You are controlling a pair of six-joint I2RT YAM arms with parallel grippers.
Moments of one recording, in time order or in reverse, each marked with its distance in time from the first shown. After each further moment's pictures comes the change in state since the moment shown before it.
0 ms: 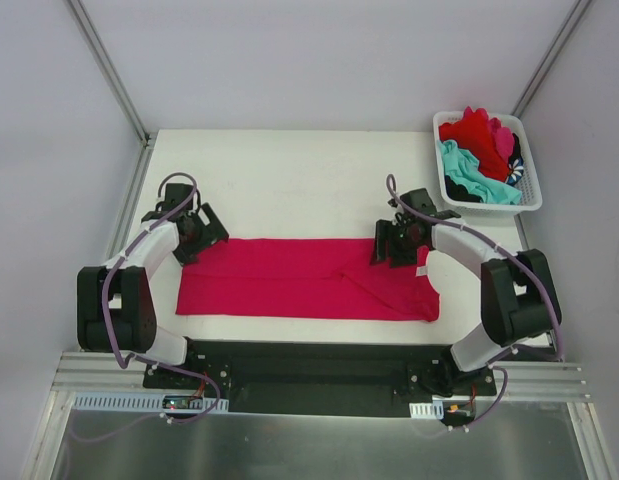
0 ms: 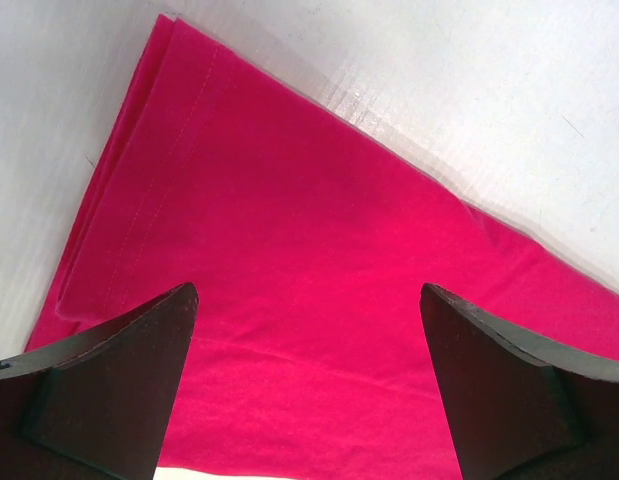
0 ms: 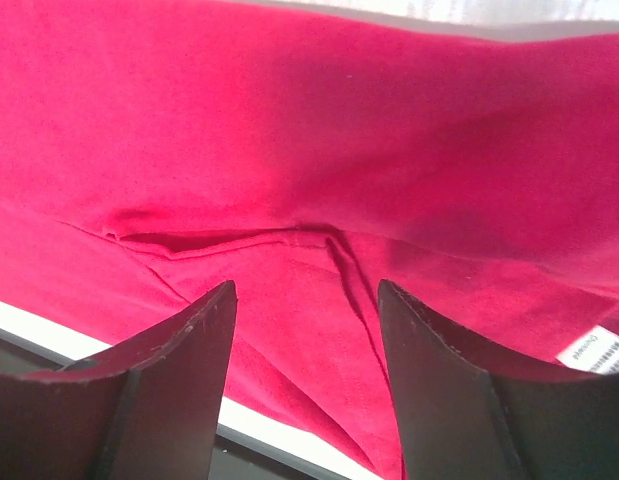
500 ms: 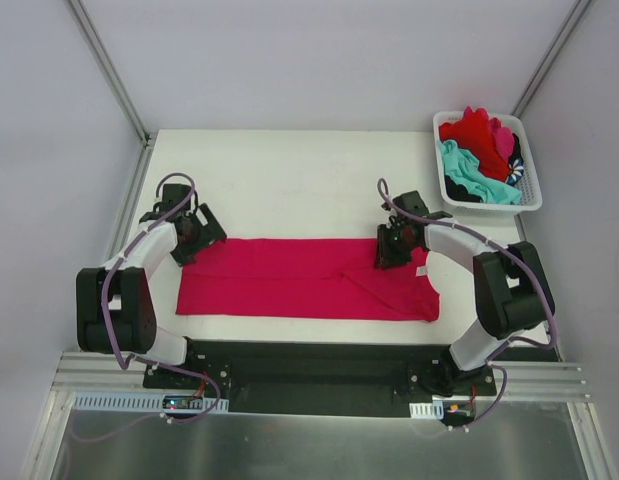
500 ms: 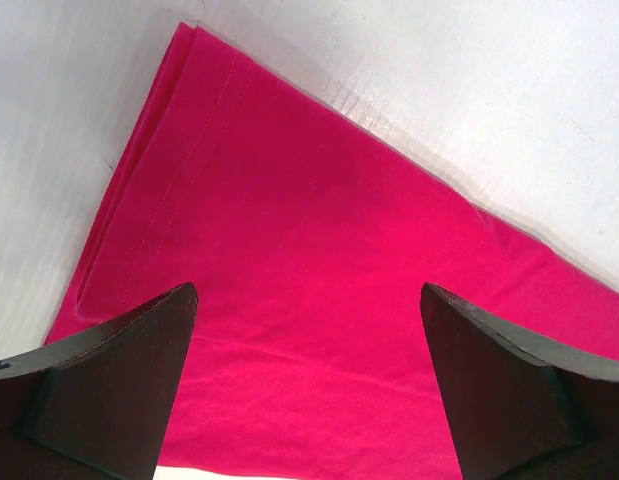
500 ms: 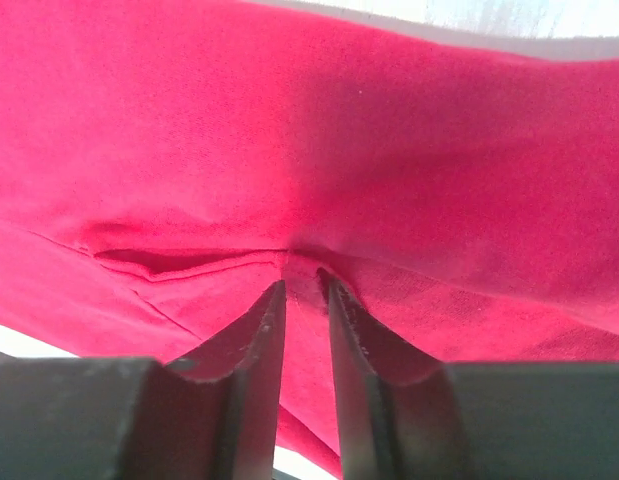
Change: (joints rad) left arm 0.019 -0.004 -0.003 -0.001 0.000 0.017; right arm 0.042 0.052 -0.002 0.033 0.023 -0.025
